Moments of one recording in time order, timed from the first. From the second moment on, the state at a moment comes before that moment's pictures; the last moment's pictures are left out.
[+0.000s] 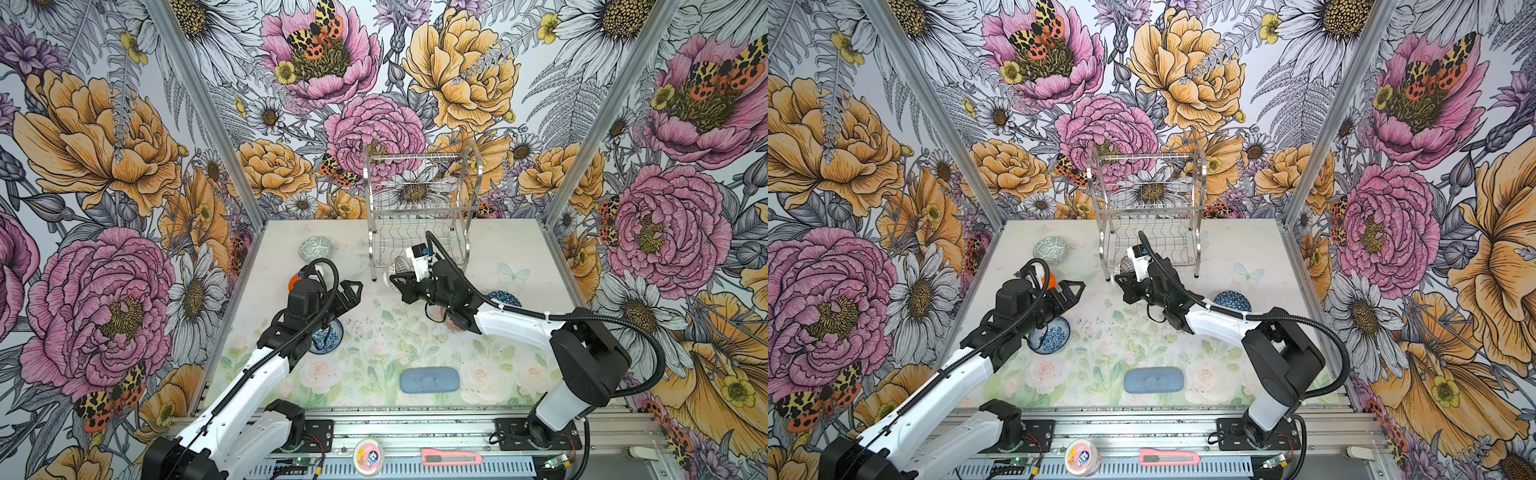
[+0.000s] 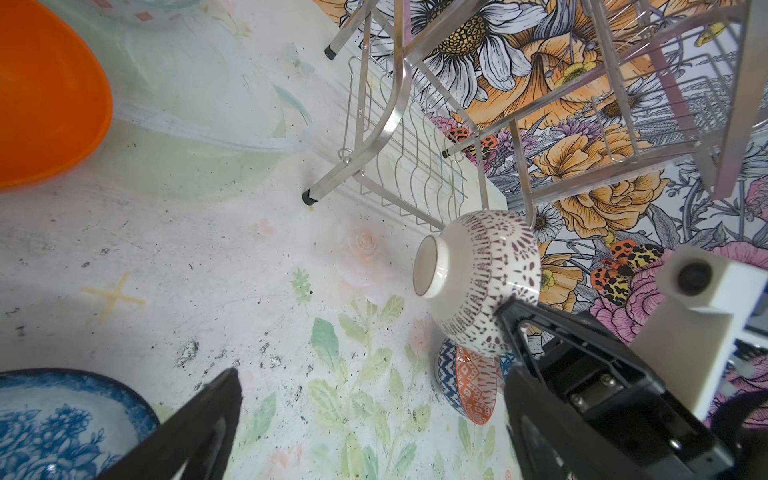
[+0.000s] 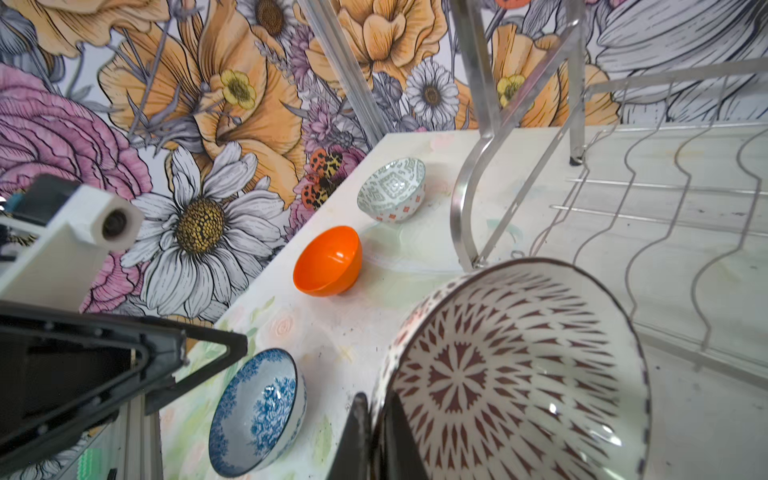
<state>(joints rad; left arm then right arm) -0.34 0.93 0.62 -0.18 0.13 -0.85 0.69 1.65 0.95 0.44 -0.26 0.46</state>
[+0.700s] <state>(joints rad) -0.34 0.98 0.62 -0.18 0.12 -0.84 0.55 1.94 0.97 0.96 -0.42 0.77</state>
